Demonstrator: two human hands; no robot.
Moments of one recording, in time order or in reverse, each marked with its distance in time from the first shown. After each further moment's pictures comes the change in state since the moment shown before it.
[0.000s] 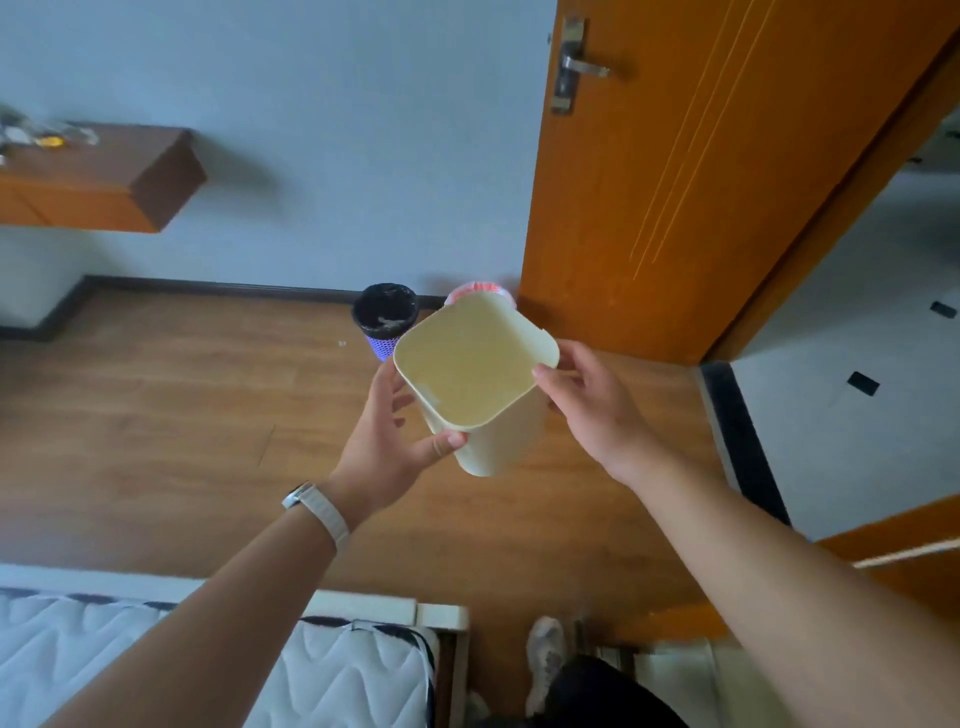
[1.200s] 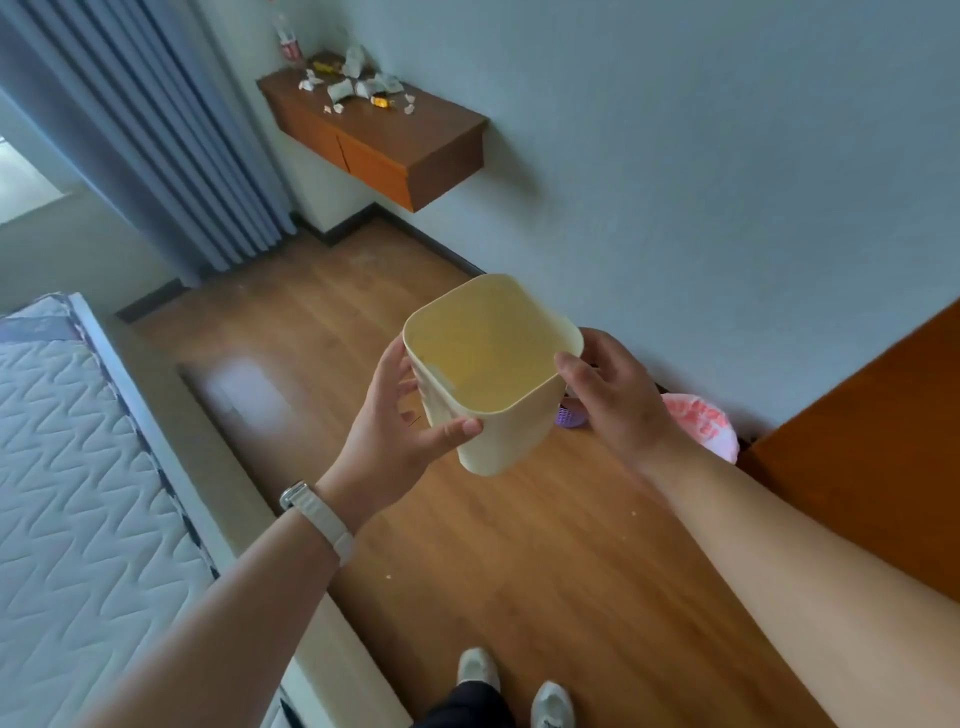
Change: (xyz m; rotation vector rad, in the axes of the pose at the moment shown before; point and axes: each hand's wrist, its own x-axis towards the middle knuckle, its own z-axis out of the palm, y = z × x) left_hand 0.279 -0.041 -0.142 0.068 0.658 -0.305; right_hand 0.464 -0.031 0.142 0.071 -0.650 -0.084
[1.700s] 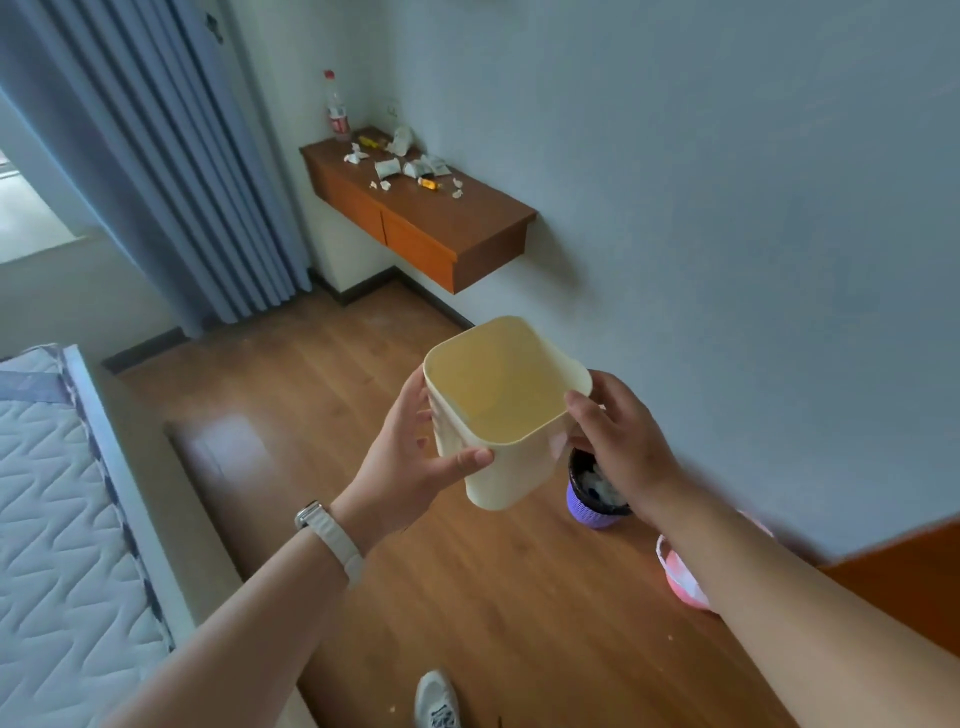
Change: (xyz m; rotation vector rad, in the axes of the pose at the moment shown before) left_hand 0.161 -0.070 -0.139 -0.109 -0.022 0.018; right_hand 0.172 -0.041 0.126 -0.023 0.004 -0.033
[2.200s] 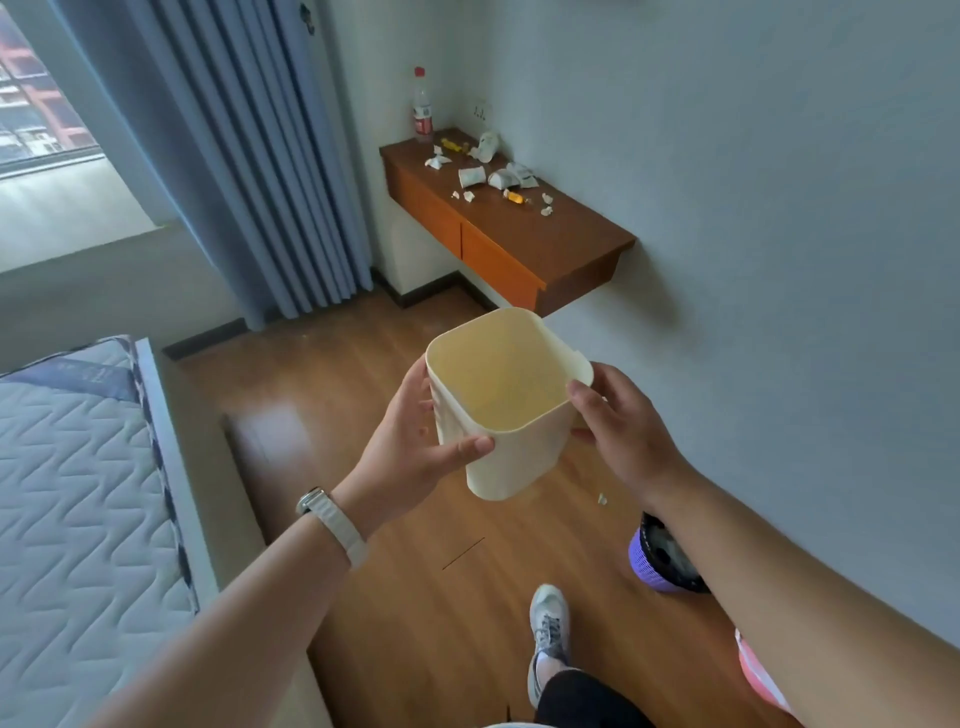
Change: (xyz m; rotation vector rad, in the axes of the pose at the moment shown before) left_hand 0.124 -0.052 -0.144 0.016 0.100 -0.011; right_hand 0.175 -0.024 0.129 -0.062 -0.176 -0.072
